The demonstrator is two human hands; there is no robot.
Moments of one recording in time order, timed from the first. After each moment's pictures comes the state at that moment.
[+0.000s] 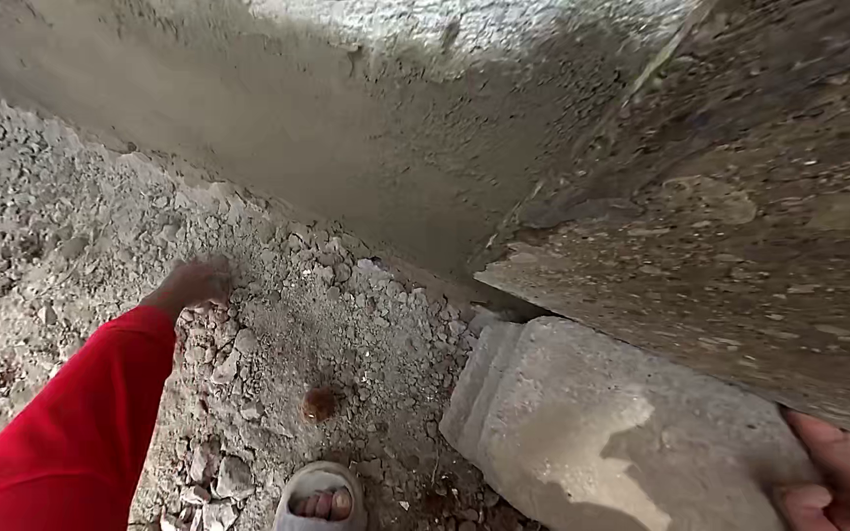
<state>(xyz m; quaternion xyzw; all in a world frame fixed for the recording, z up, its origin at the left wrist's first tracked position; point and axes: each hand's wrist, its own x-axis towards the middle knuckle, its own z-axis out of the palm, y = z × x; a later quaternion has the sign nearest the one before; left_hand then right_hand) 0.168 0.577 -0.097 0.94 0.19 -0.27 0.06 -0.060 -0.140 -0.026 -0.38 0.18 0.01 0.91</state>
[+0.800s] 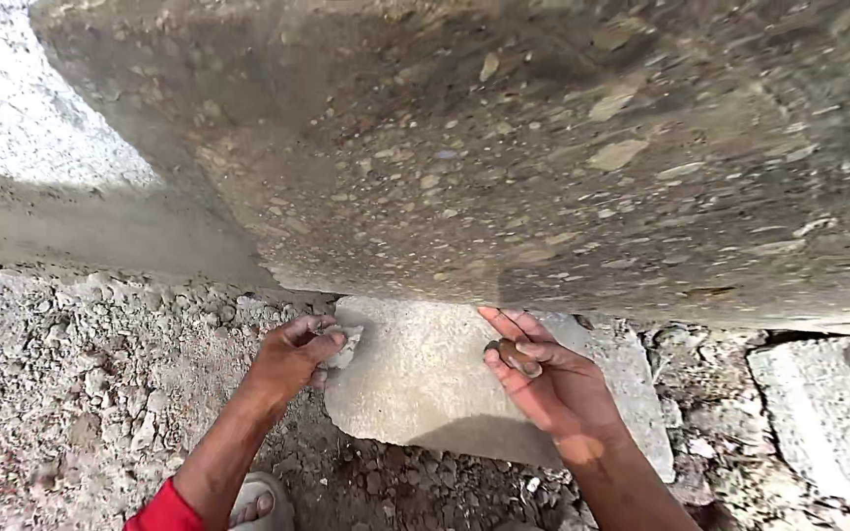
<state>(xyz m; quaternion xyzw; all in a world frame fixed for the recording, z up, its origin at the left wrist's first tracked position) 0.041 0.180 0.048 0.76 0.11 -0.30 0.57 -0.066 -0.123 -0.026 -0.27 0.20 -0.03 0.94</state>
